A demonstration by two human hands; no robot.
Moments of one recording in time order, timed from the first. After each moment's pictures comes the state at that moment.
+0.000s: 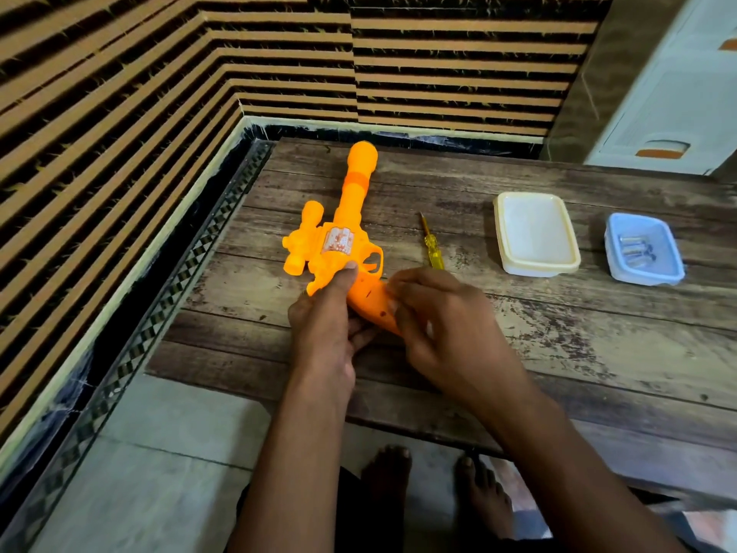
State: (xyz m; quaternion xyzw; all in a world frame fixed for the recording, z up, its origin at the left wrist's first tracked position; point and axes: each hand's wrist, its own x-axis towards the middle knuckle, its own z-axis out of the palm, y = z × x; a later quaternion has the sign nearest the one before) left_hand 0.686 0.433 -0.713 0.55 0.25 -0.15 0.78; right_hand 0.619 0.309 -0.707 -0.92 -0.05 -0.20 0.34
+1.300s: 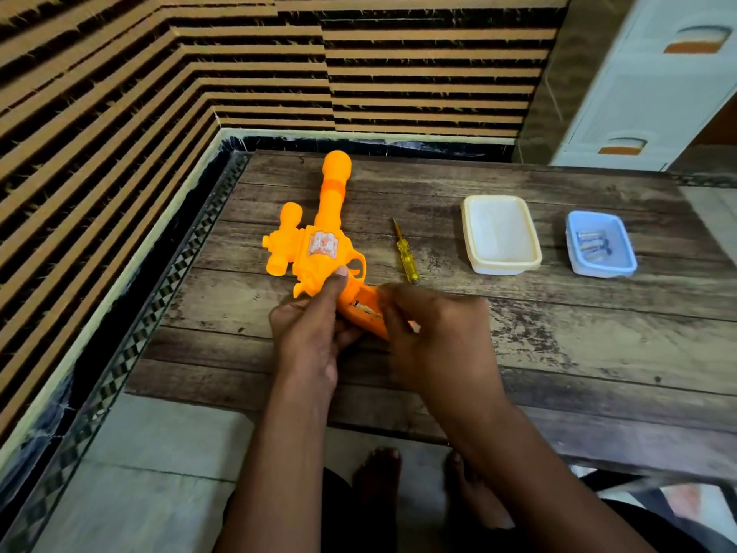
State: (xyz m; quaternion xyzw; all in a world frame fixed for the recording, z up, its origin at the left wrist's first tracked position) left_hand 0.680 0.423 -0.704 0.57 0.21 -0.14 0.78; right_hand 0.598 0.318 -0.695 -0.90 0.05 -0.30 0.30
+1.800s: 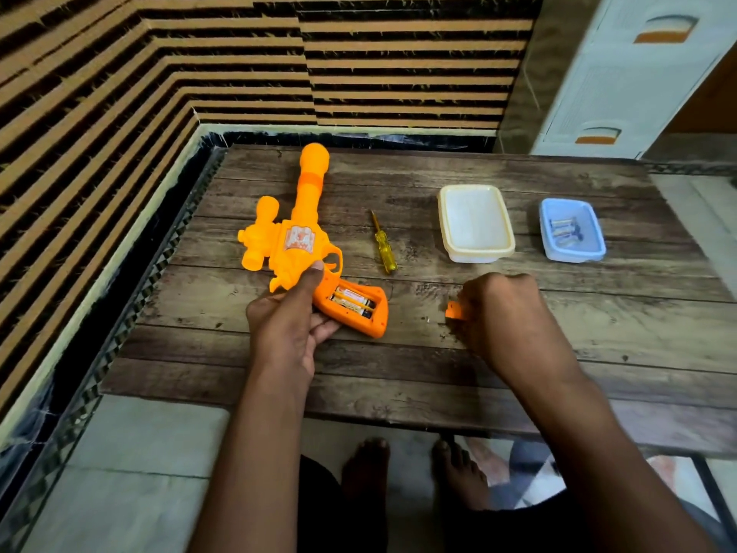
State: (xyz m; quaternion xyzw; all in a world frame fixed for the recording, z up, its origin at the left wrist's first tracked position) left_hand 0.677 0.422 -0.701 0.58 0.20 -0.13 0.77; right_hand 0.570 0.234 -0.700 -0.96 0.22 -0.06 0.16
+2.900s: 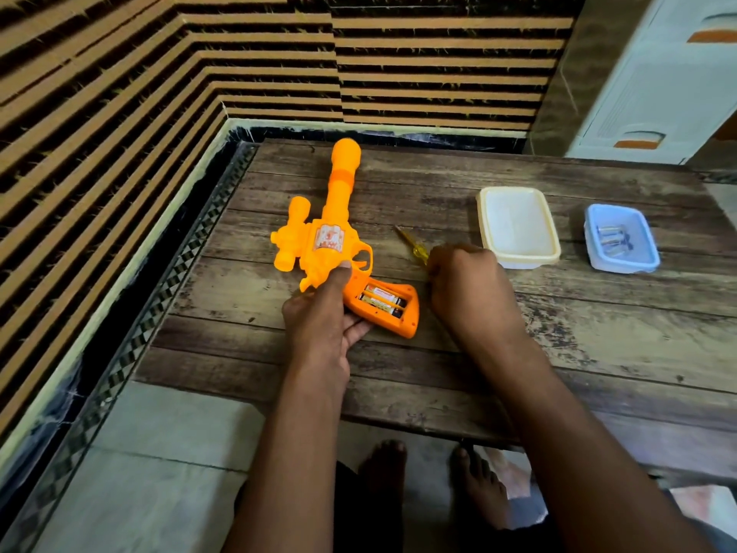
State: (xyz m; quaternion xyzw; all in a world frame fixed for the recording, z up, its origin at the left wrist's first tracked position) left_hand 0.684 0.428 -0.712 0.56 0.23 -0.16 0.78; right_hand 0.644 0.271 -0.713 -0.96 0.17 -0.10 0.18
